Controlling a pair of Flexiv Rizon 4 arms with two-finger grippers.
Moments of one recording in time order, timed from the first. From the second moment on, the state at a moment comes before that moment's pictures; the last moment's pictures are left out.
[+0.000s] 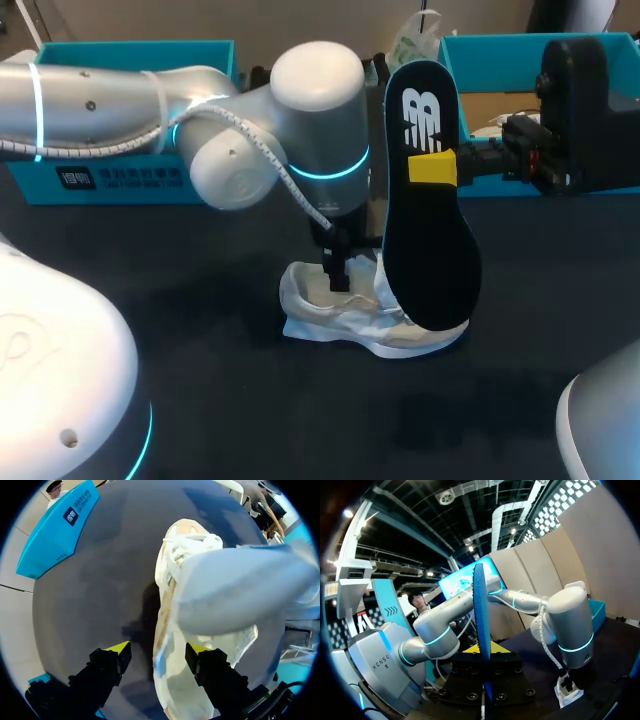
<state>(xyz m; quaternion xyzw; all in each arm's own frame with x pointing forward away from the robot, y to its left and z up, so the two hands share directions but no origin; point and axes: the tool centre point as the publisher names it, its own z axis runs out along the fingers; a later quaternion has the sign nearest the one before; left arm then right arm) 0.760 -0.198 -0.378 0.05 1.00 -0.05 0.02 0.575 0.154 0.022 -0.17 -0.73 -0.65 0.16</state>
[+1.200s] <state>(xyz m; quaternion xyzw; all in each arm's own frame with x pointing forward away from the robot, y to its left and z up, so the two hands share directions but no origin) 0.753 -0.199 -0.325 0.28 0.95 -0.11 0.04 0.575 0.154 0.022 -0.17 -0.73 -0.65 0.16</state>
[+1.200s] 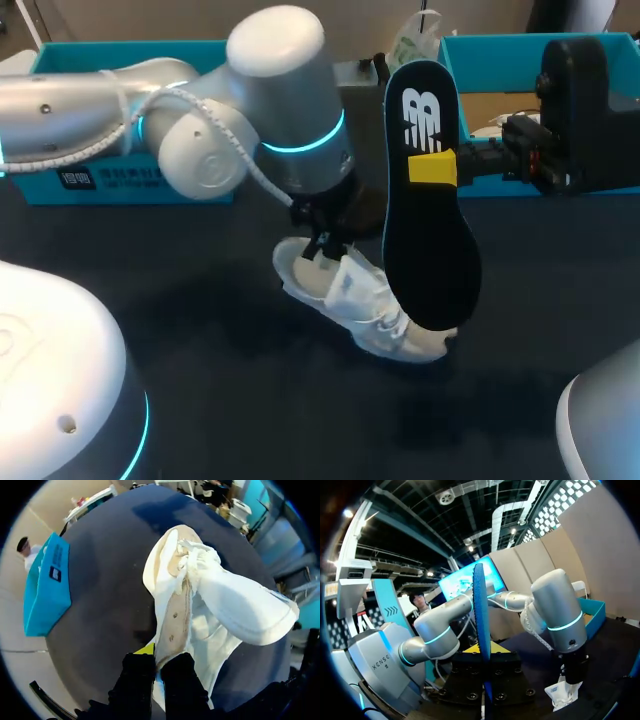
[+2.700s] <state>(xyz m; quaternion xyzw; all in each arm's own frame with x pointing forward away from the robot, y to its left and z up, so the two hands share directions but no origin) 0.693 -0.162 -0.301 0.64 0.76 -0.10 0.04 0.575 0.154 0.022 -0.17 -0.73 -0.65 0.16</state>
